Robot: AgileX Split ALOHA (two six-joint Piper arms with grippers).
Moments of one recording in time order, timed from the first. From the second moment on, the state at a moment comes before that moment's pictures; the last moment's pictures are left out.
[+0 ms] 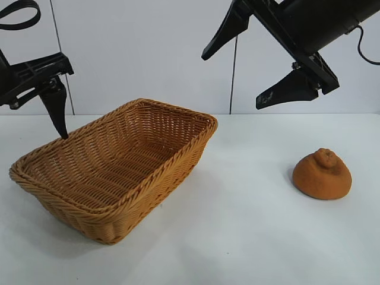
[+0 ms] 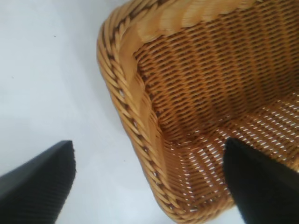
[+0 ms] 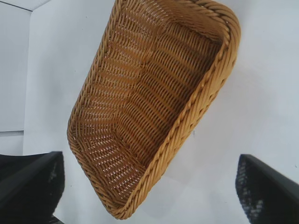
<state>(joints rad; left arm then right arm) -0.42 1.53 -0.97 -0.02 0.75 -1.14 0.30 1.63 -1.12 0.84 0.68 -0.25</state>
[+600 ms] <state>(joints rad) -0.42 1.55 -0.80 -0.10 0.50 -1.25 0.30 1.63 -1.12 0.84 0.68 -0.25</state>
